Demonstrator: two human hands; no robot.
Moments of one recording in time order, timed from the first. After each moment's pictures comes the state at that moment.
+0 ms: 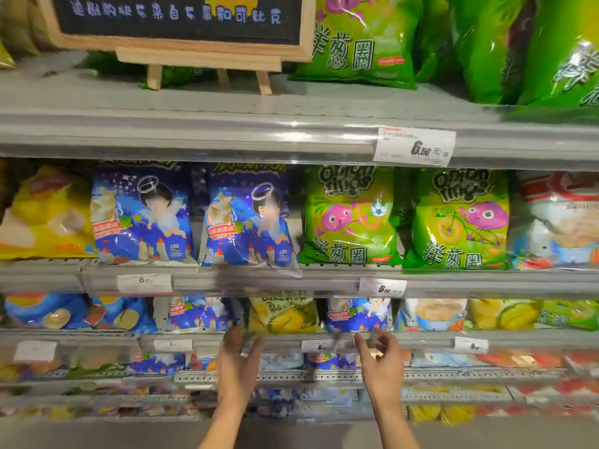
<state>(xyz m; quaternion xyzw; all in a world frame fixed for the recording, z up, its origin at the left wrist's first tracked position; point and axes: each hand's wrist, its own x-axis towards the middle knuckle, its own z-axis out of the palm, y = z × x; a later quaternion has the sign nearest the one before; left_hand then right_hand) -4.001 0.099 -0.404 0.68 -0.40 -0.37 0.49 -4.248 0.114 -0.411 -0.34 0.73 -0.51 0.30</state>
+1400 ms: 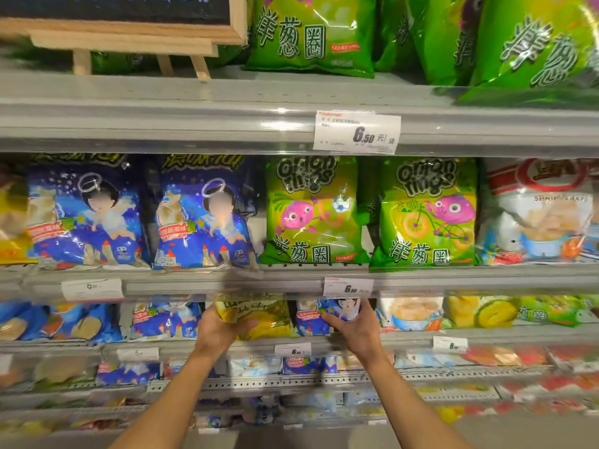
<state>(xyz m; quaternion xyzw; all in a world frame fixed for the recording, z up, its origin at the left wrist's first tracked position) -4.007 0.025 -0.401 0.62 -0.45 -0.47 0.44 -4.302 0.042 -0.407 -0.45 0.68 -0.44 0.39</state>
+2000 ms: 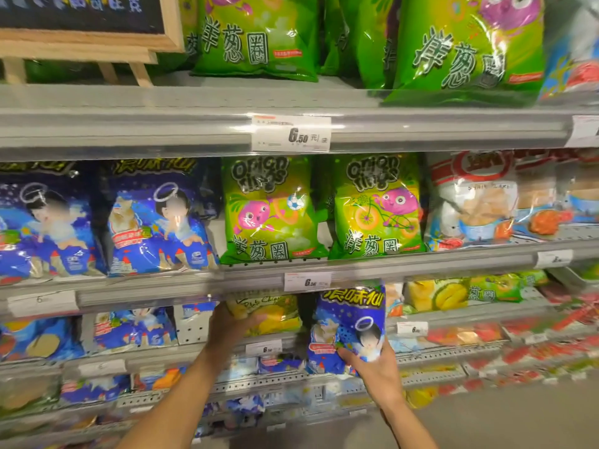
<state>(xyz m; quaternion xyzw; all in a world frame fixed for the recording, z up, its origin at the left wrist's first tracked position) -4.086 0.024 -0.390 0.66 -0.49 -0.44 0.37 -4.366 0.143 -0.416 -0.34 0.67 -0.51 0.42</state>
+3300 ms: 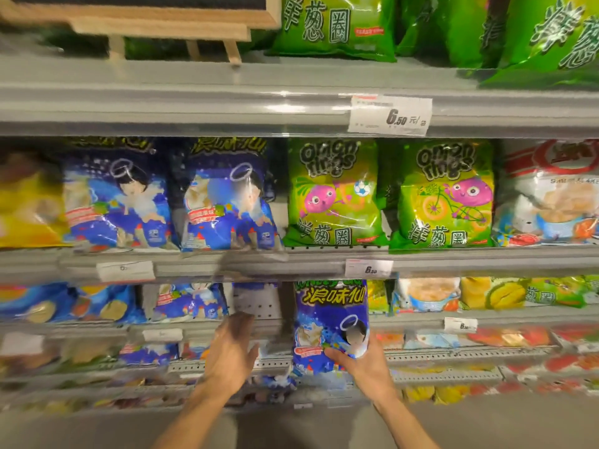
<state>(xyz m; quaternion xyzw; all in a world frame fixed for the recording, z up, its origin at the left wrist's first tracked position) -3.987 0.098 -0.416 0.62 -0.77 -0.07 0.13 -4.262 0.140 -0.408 -0.42 0.62 -0.46 0.48</state>
